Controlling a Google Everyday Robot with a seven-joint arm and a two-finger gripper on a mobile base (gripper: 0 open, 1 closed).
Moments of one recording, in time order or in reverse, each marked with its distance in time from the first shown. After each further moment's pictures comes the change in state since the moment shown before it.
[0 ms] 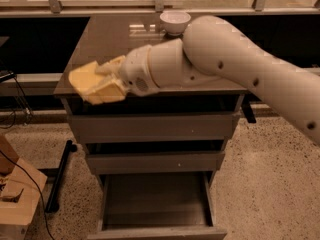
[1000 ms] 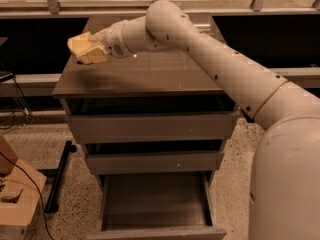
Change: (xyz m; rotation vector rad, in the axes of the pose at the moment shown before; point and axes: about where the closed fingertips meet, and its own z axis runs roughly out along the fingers) arm -0.012 -0.161 0.106 0.079 -0.028 -0.059
